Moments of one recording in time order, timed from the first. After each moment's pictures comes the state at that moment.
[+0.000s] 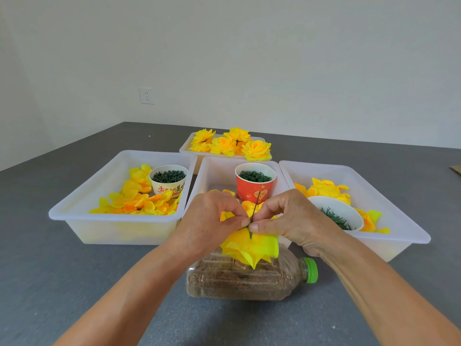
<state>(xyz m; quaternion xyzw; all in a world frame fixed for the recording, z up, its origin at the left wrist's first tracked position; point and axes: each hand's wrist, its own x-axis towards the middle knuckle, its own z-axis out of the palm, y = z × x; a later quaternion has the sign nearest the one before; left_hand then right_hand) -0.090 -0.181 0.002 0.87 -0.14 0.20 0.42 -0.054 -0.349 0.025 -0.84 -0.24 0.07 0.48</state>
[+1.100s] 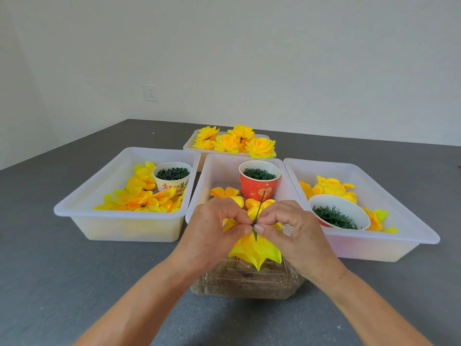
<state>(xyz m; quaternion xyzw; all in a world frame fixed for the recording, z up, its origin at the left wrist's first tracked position) -0.101 -0.187 -0.012 0.85 -0.11 0.22 0.47 -0.063 -0.350 -0.019 -0.79 -0.31 -0.16 0.50</state>
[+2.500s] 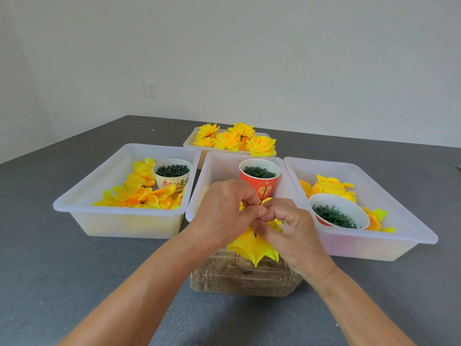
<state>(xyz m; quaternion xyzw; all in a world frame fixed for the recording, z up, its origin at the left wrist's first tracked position) -0.086 -0.199 0.013 0.89 -0.12 0.23 0.38 -0.056 -0.341 -0.030 -0.77 -0.29 -0.16 0.54</state>
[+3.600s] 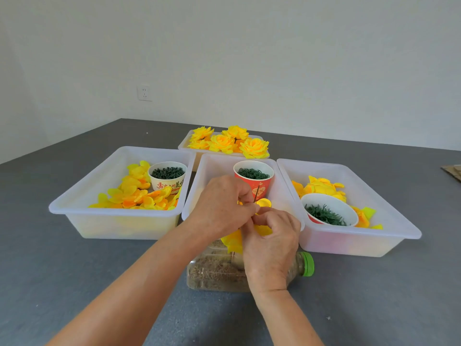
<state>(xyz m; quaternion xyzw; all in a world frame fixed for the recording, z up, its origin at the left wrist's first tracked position) -0.089 -0.203 0.028 0.92 -0.08 0.18 0.34 -0.091 -0.289 -0.037 -0.76 -0.01 -0.40 0.51</state>
